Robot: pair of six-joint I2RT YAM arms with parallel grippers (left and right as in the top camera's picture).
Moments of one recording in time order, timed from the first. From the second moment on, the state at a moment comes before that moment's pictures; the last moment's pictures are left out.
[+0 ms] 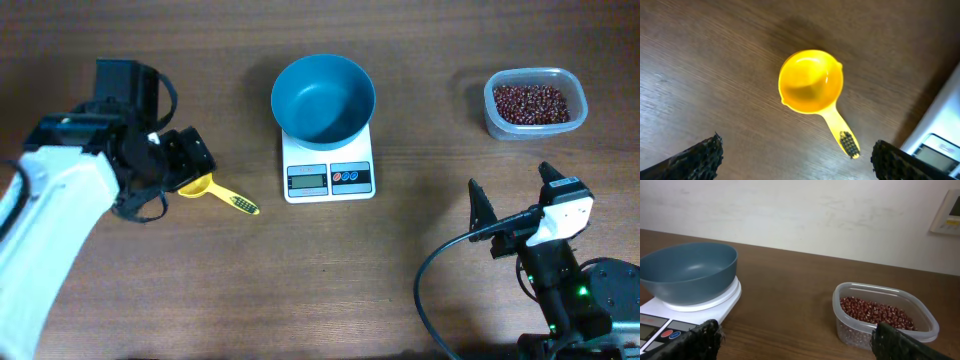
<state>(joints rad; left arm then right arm) -0.09 1.43 1.02 -0.87 -0.07 -0.57 -0.09 0.01 0.03 -0.08 -0.24 -0.09</state>
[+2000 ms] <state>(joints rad) -0.08 1.66 0.85 -0.49 -0.09 -0.77 -0.09 0.01 0.03 -0.08 -0.24 -0.09</state>
